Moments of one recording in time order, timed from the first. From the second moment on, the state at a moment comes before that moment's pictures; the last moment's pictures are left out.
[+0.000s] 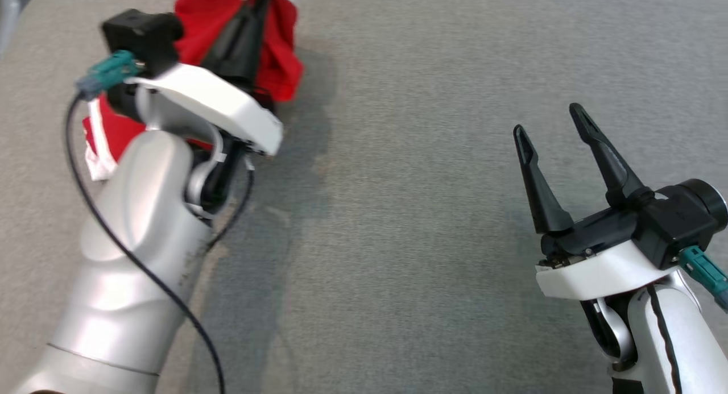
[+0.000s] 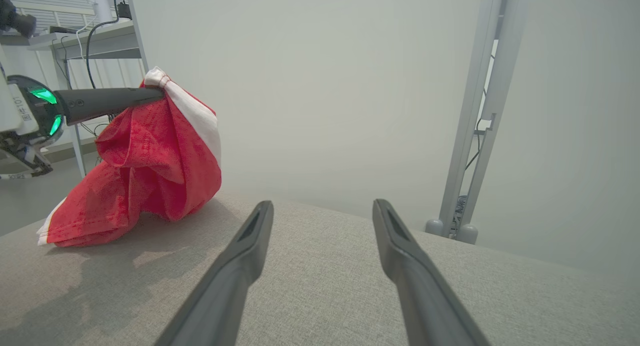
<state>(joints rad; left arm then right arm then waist) -0.84 0.15 -0.40 0.48 -0.64 -0.07 -0.07 -0.31 -0.10 0.19 -0.08 0.09 0.13 -0.12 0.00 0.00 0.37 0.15</state>
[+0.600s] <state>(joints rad) -0.83 0.05 -0.67 0.42 -0.59 0.04 -0.03 -0.33 -0.06 0.14 -0.04 0.11 0.13 -0.22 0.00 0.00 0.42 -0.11</state>
